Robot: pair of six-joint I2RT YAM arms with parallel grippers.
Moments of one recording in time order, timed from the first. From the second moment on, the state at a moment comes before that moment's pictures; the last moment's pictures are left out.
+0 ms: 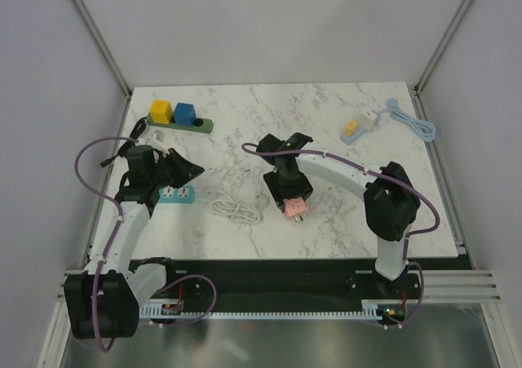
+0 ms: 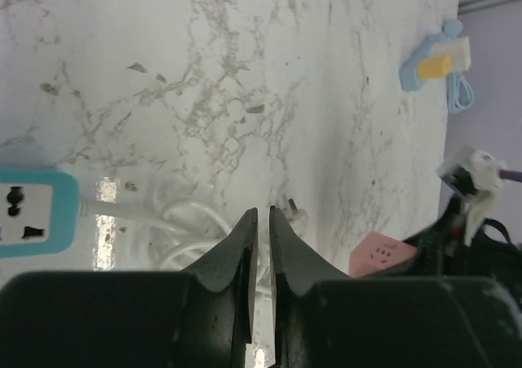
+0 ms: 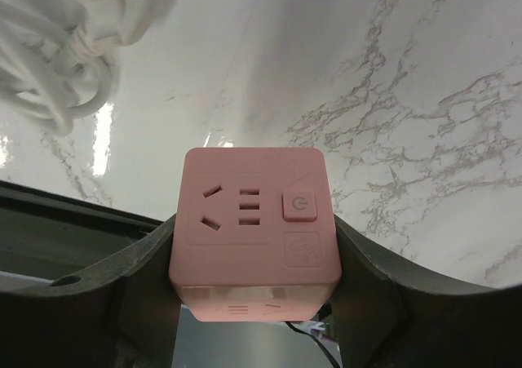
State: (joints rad) left arm 0.05 1.03 0.65 -0.23 0.44 -0.64; right arm 0.82 1.84 1.52 -1.12 0.03 0.42
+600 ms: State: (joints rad) left arm -0.08 0.99 0.67 -0.24 0.51 -0.58; right arm 0.79 2.05 1.58 -1.12 0.11 0.40
